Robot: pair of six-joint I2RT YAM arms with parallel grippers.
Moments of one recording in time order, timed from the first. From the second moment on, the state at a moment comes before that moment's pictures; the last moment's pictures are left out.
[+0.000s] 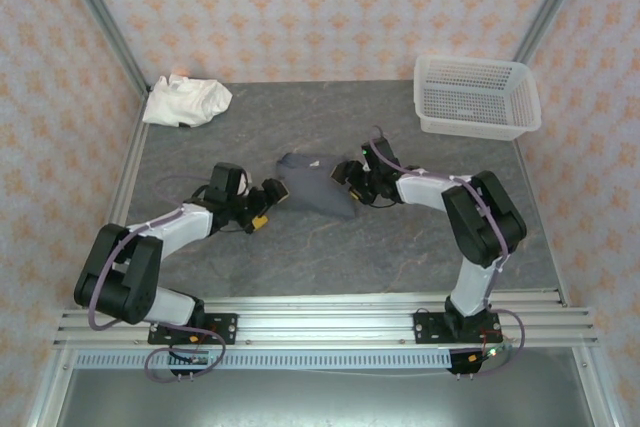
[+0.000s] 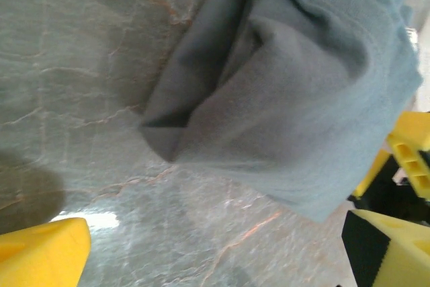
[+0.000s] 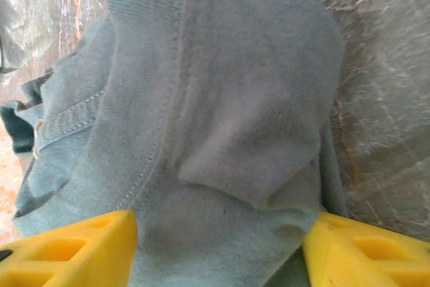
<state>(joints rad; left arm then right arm) -0.24 1.43 0.60 -0.03 0.45 -1.05 0.49 1.82 0.99 -0.02 -0.33 1.05</state>
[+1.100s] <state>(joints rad) -0.28 1.60 0.57 0.29 0.26 -1.27 0.71 1.80 1.00 0.14 -0.30 1.29</state>
